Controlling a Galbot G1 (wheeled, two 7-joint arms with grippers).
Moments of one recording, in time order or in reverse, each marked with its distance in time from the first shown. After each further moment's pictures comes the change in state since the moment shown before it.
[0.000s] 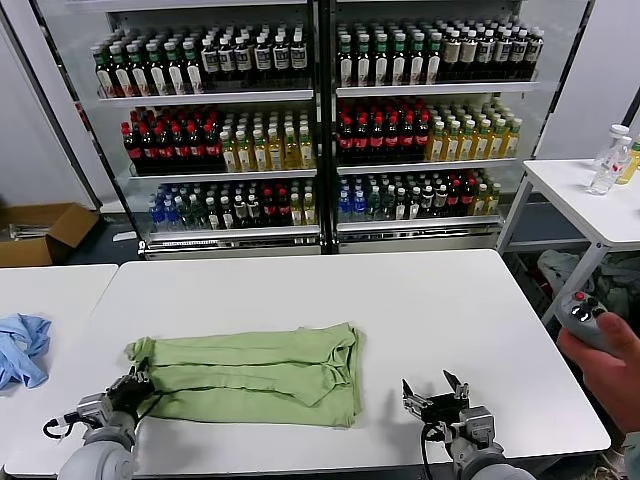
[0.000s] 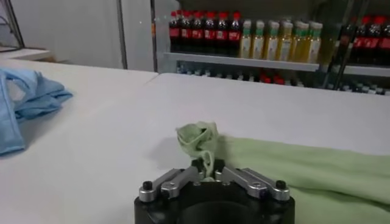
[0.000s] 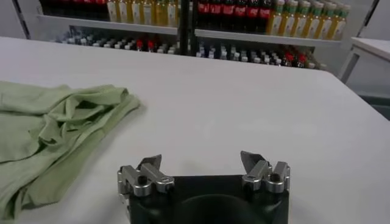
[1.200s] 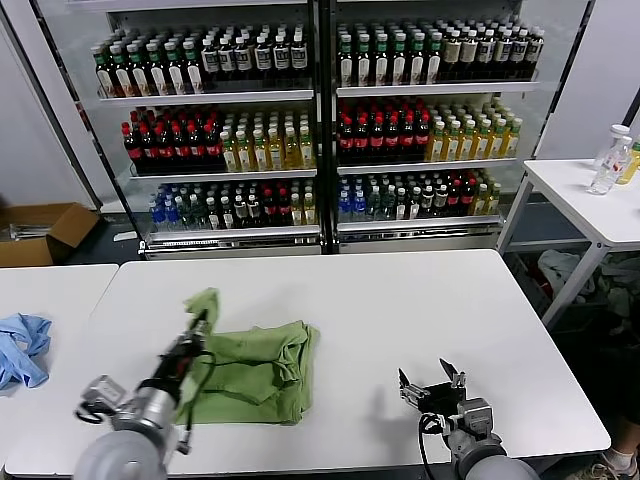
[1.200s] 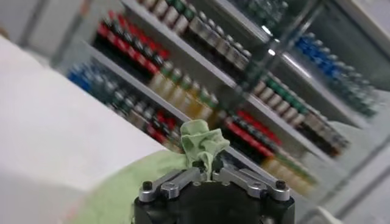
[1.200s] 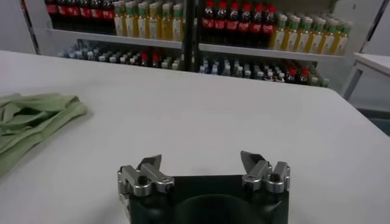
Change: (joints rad) left arm 0.016 -0.155 0.162 -0.402 -0.486 0.075 -0.062; right arm 0.027 -0.008 -0.011 0.015 -0.004 0.008 -0.003
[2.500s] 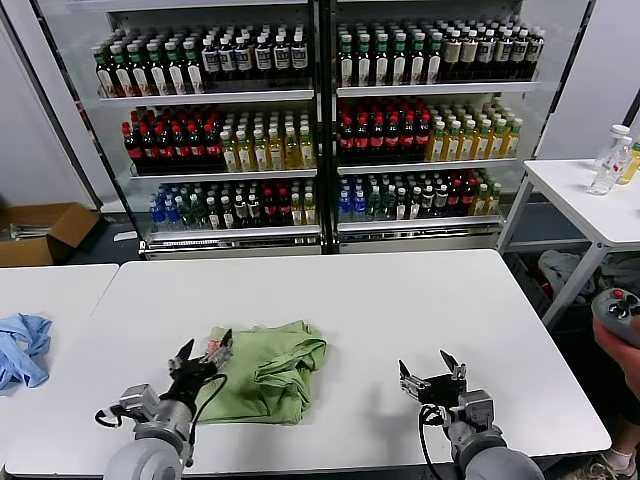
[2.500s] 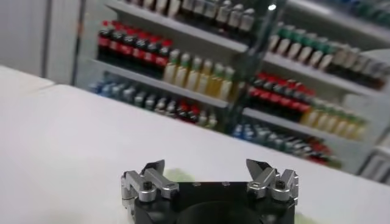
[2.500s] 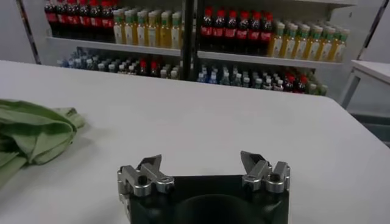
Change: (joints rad) left arm 0.025 0.056 0.005 0.145 0.374 -0.044 0.041; right arm 0.043 -0.001 -0.003 -0.011 0.011 -0.001 0.001
